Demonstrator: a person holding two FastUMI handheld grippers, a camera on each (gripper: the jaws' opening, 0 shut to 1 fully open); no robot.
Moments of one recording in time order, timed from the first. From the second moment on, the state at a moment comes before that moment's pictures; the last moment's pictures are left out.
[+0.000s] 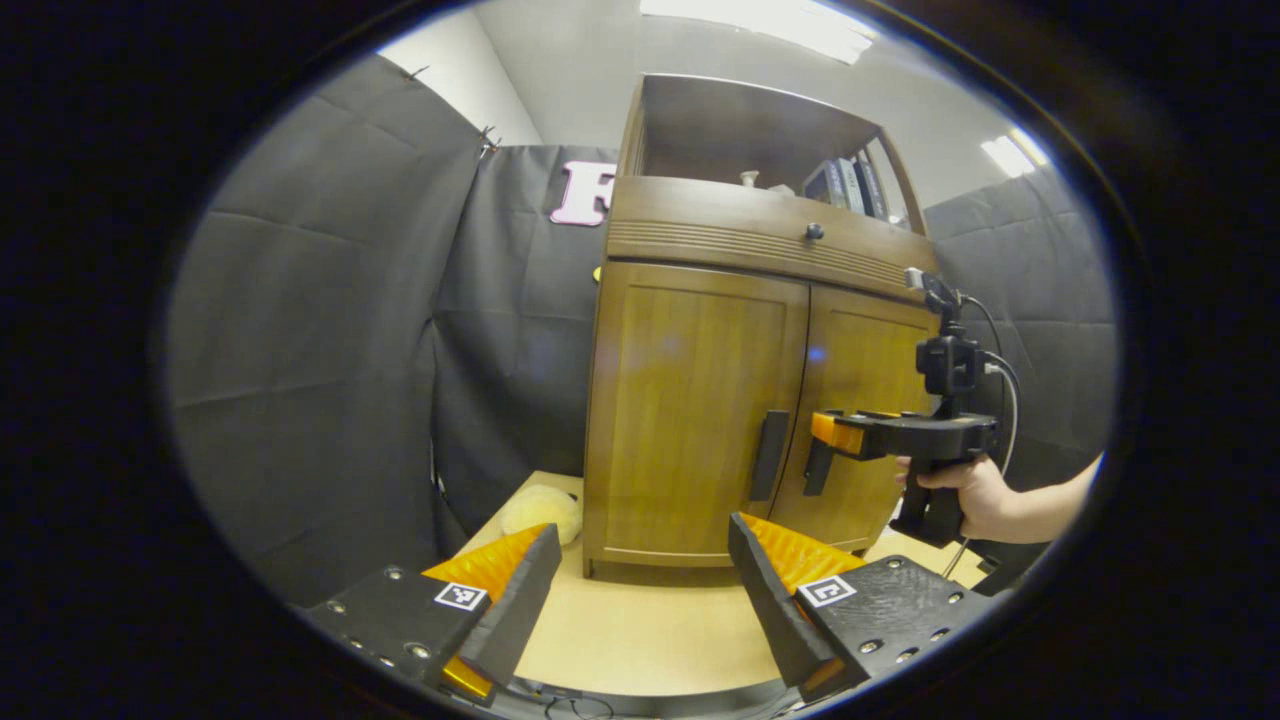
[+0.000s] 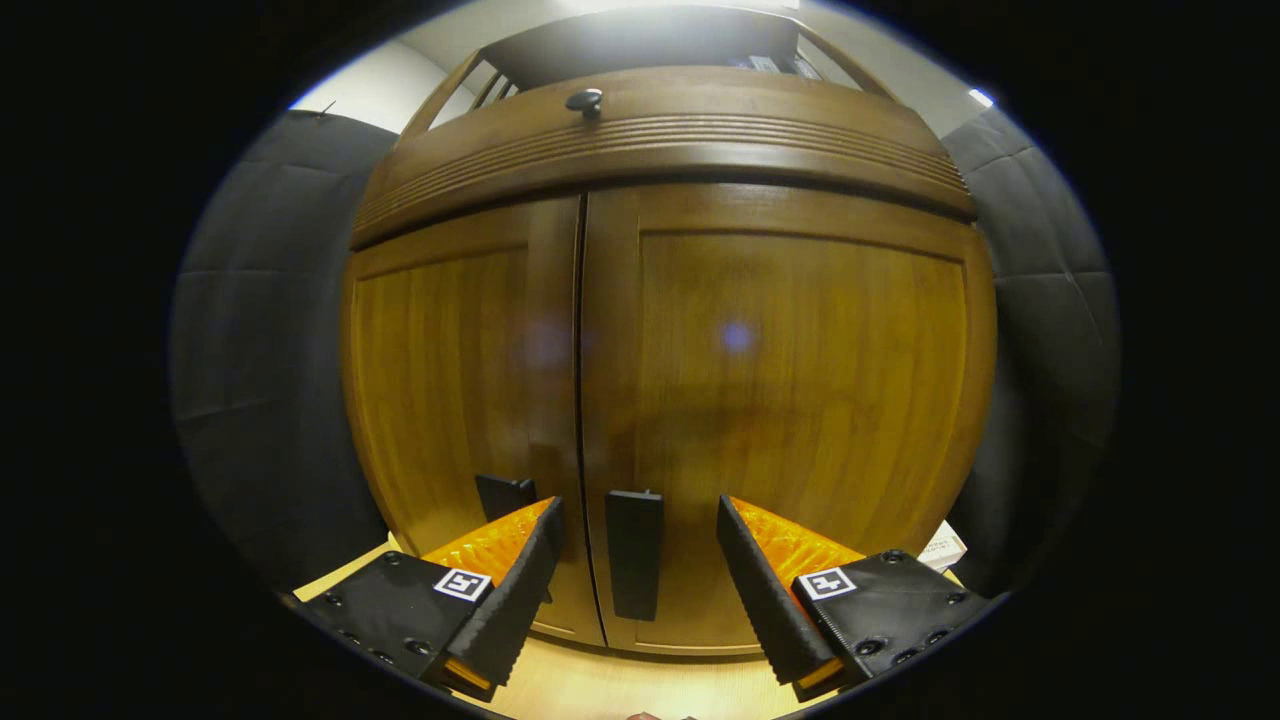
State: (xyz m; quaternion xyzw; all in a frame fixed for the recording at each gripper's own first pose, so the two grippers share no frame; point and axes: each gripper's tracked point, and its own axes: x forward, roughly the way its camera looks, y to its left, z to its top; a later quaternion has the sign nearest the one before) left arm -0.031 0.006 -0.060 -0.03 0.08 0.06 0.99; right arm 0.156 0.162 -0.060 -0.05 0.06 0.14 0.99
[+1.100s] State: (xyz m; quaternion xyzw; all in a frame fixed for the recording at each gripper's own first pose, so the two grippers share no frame) left arm -0.023 -0.009 -0.075 -0.01 0.09 0.02 1.00; right arm 0.184 0.168 -0.089 -0.02 0.09 0.14 0.99
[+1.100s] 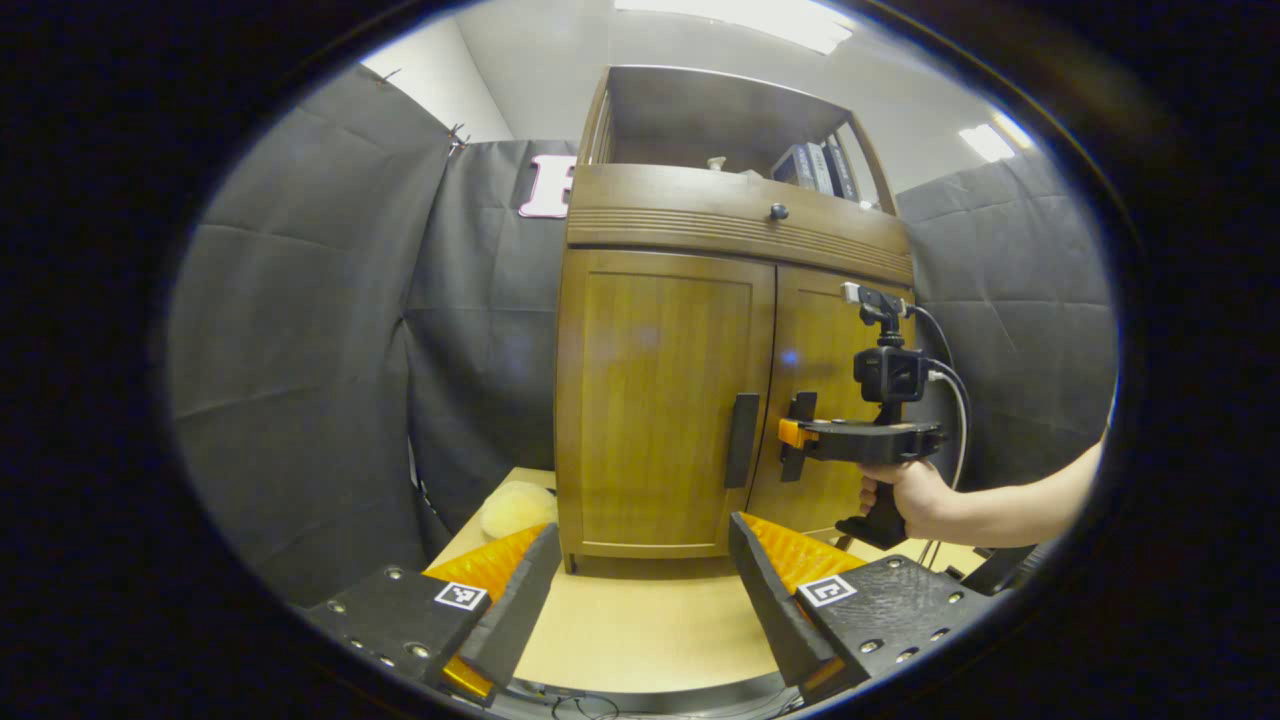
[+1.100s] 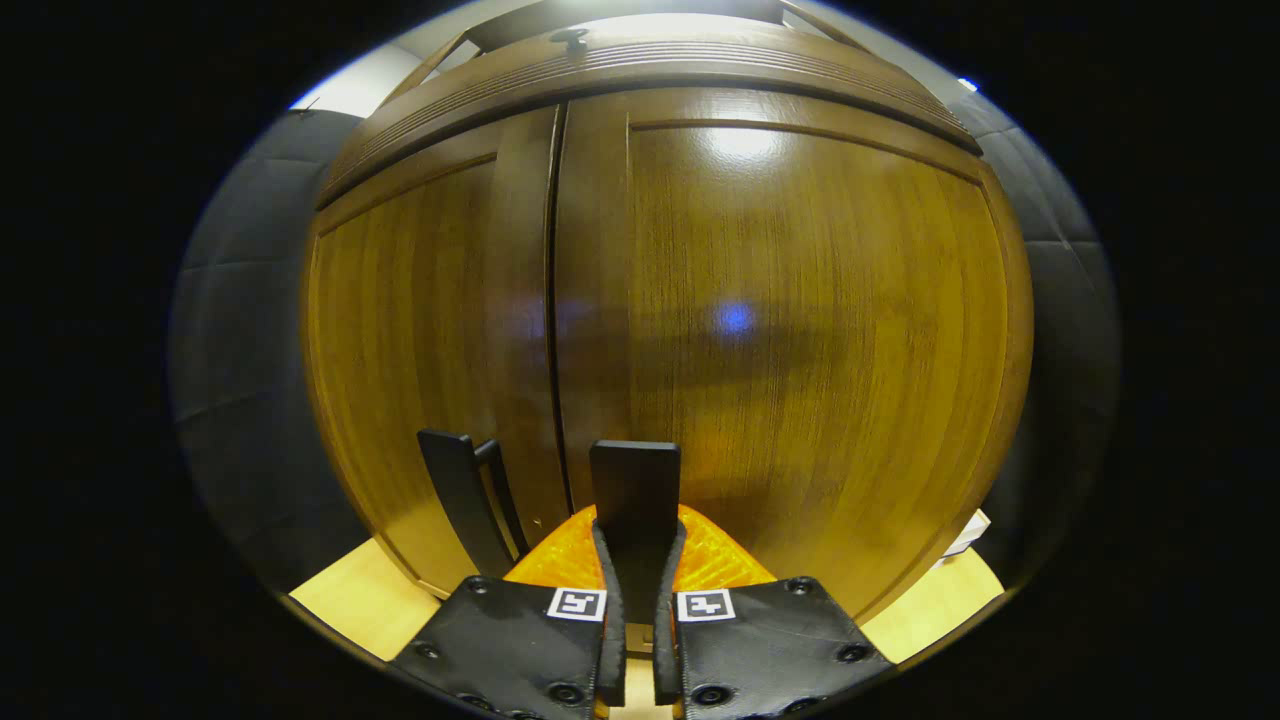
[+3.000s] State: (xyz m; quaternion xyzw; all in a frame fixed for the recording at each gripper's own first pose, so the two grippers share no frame) left arm 0.003 -0.083 -0.078 -0.02 0.07 -0.05 1.00; right arm 0.186 0.168 -0.081 0.01 0.12 0.19 0.97
